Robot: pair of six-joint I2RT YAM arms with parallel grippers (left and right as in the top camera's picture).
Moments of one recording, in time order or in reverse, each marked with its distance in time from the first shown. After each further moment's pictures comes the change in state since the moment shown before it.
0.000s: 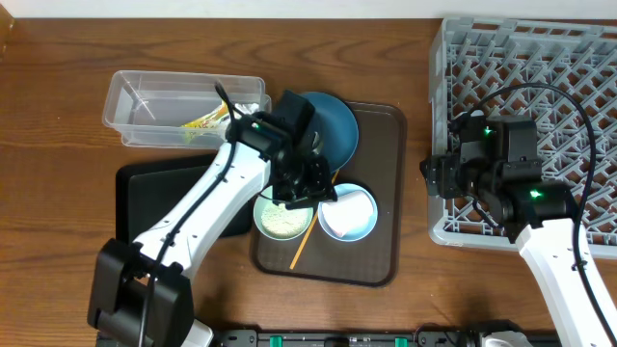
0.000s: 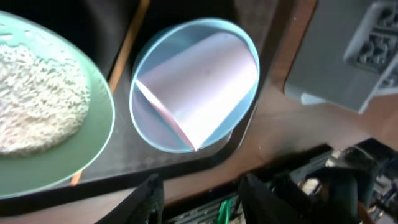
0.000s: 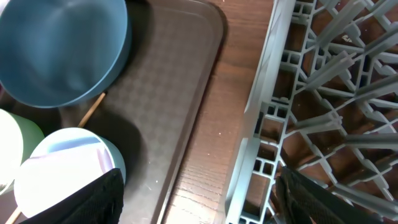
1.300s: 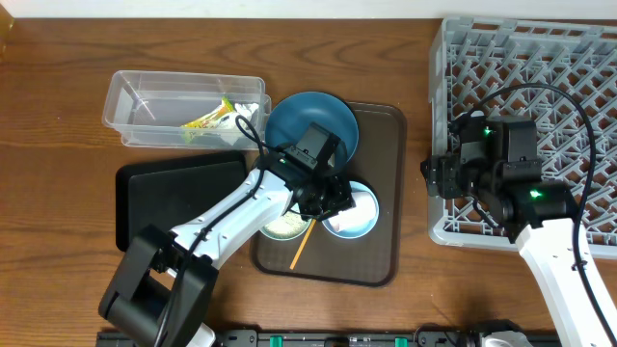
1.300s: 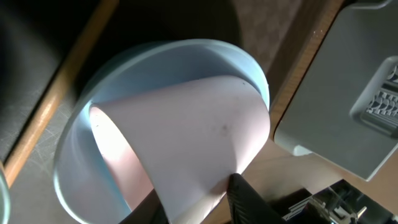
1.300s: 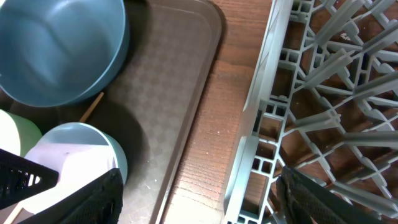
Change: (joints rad) left arm -0.111 0.033 -0.227 0.451 -0.035 -0.319; right arm 0.000 0.000 0.000 -0.004 0.004 0.000
